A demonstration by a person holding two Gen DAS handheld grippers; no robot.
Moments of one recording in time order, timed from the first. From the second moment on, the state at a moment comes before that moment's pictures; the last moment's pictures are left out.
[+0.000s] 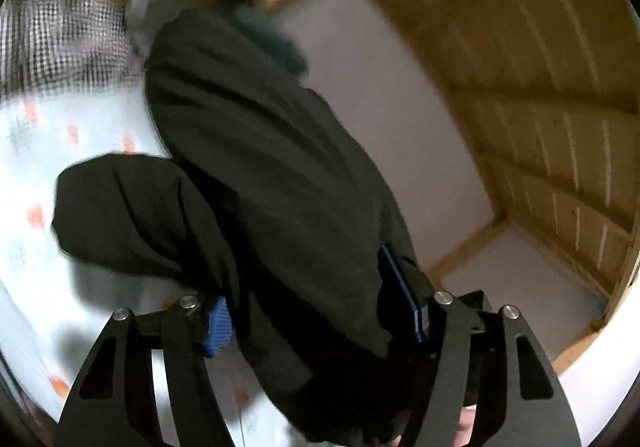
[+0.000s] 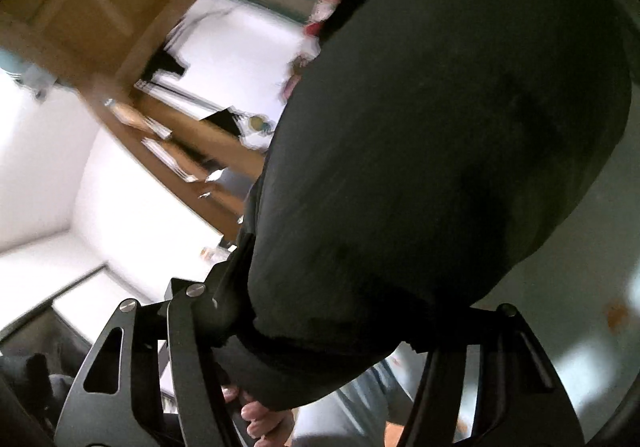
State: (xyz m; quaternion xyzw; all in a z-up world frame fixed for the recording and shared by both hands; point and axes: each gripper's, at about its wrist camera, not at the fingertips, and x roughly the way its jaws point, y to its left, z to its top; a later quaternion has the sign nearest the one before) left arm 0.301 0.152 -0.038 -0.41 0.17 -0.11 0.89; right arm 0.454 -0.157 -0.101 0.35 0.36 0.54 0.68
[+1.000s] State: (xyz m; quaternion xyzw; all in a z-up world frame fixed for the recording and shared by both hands) left arm 0.378 0.193 -0.037 -0.30 0.33 -0.01 0.89; right arm 0.658 0.014 -0.141 0.14 0.44 0.48 0.75
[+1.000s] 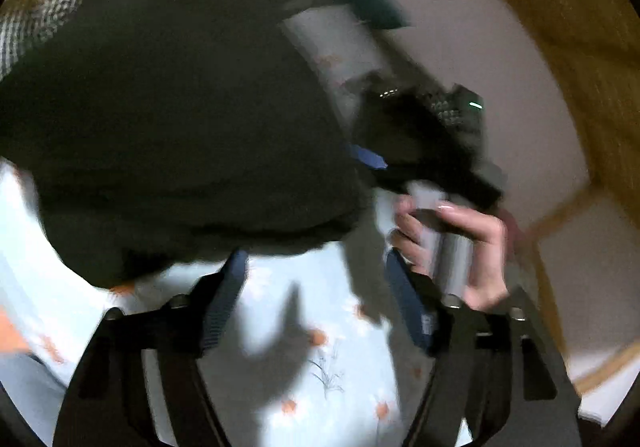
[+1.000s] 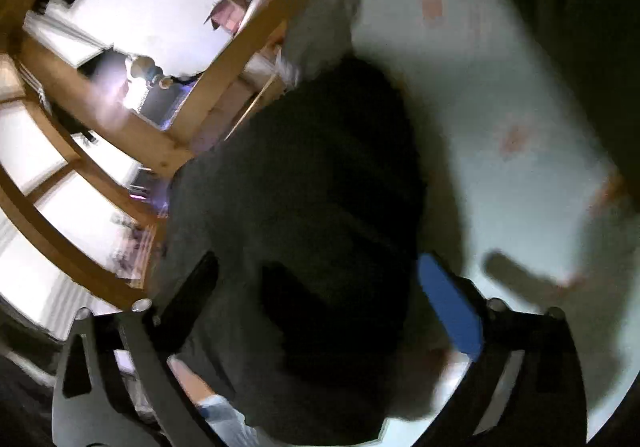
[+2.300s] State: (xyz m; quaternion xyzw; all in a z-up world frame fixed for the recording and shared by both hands) left arm 0.443 0.290 -0.041 -0.09 0.41 0.24 0.88; right arm 0.542 0.087 -0.075 -0.10 0.41 0.31 0.85
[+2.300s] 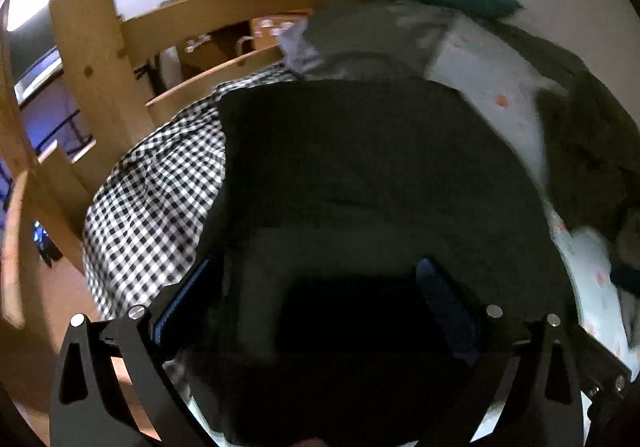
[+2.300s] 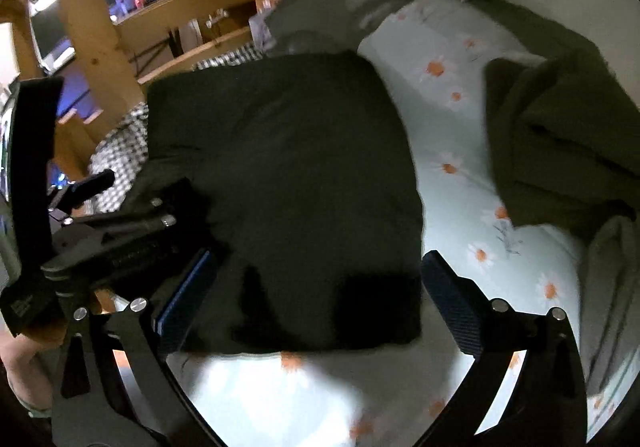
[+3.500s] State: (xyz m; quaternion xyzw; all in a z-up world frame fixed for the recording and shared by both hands) left arm 0.213 0.145 0.041 -0.04 0.39 0.24 0.89; right arm 0.314 -0.059 -0.013 -0.08 0.36 0.32 0.87
